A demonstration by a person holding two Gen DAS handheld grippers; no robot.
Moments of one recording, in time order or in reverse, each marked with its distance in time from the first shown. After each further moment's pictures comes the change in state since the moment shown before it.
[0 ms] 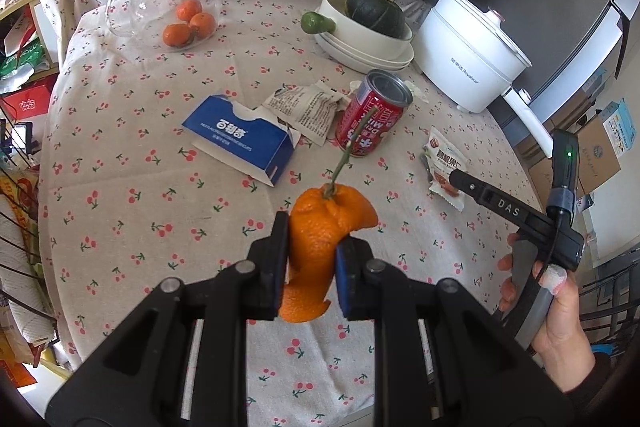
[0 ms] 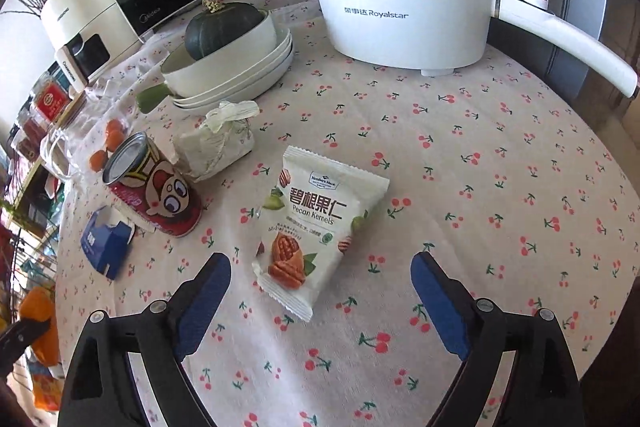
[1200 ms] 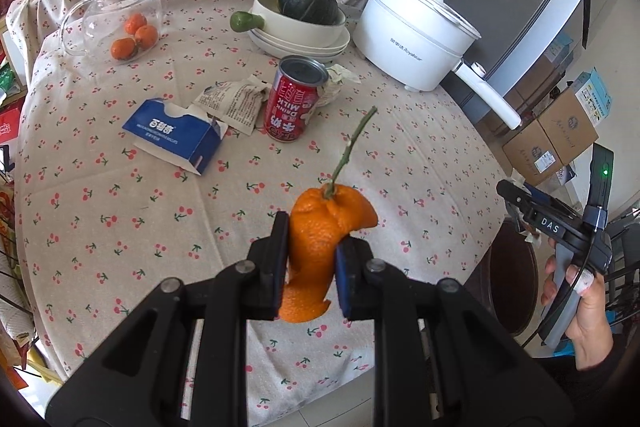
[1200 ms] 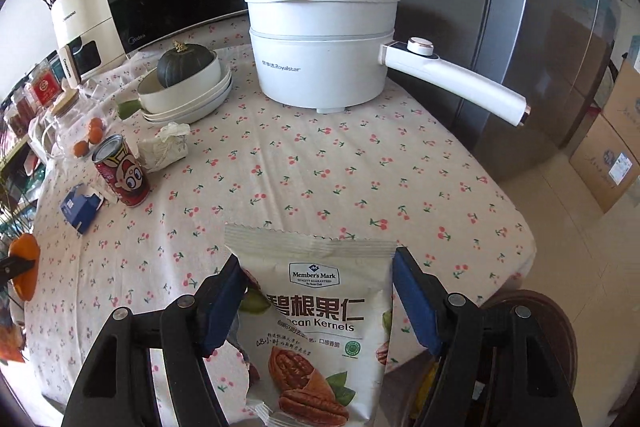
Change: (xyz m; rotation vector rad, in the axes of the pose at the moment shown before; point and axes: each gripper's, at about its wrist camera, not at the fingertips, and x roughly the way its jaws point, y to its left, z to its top) left arm -0.010 -0.057 -0.020 0.093 0.001 -0.103; right arm -0.115 -0.090 -0.028 -0.115 -0.111 -0.146
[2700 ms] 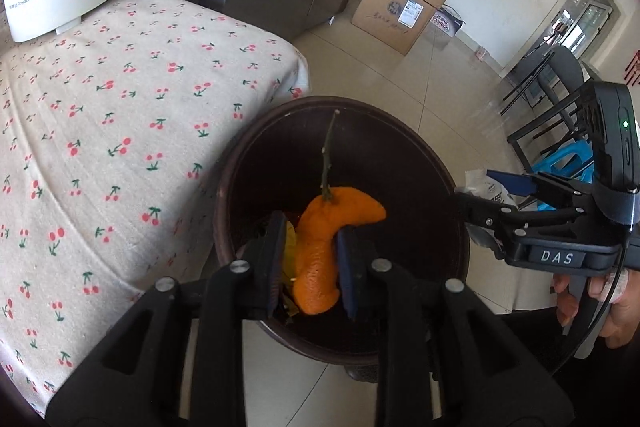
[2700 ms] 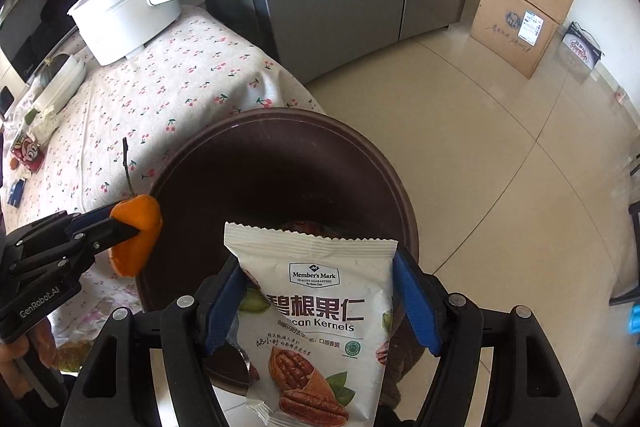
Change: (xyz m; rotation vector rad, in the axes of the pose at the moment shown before) left arm 0.151 -0.324 -0.102 0.537 0.213 -0.332; right arm -0.057 -0.236 -0.150 0.294 0.208 -0.150
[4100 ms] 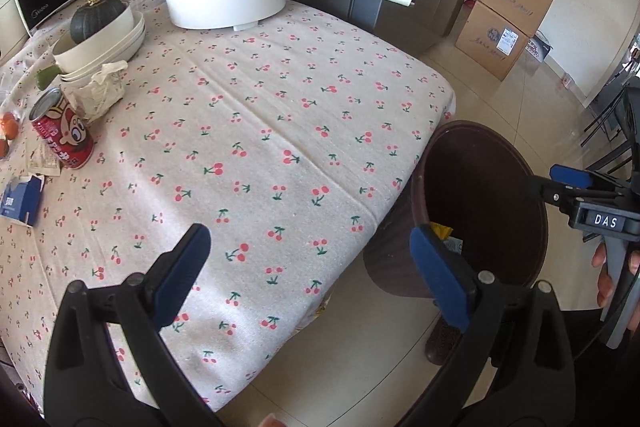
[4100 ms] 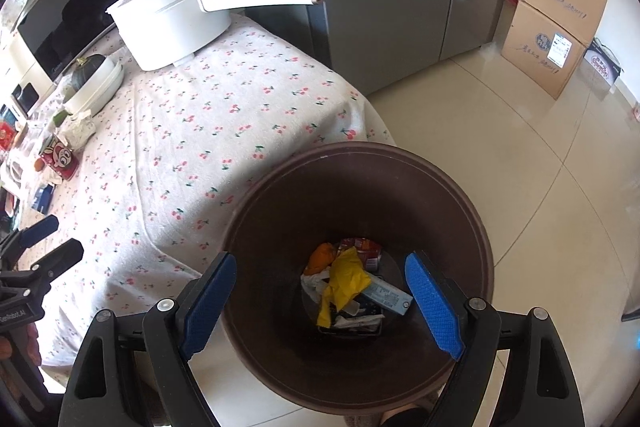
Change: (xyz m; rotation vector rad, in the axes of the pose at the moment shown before) left arm -0.113 0.098 -0.031 -0.145 -0.044 0.345; right arm -0.013 0.078 0.027 -0.046 -0.037 0.086
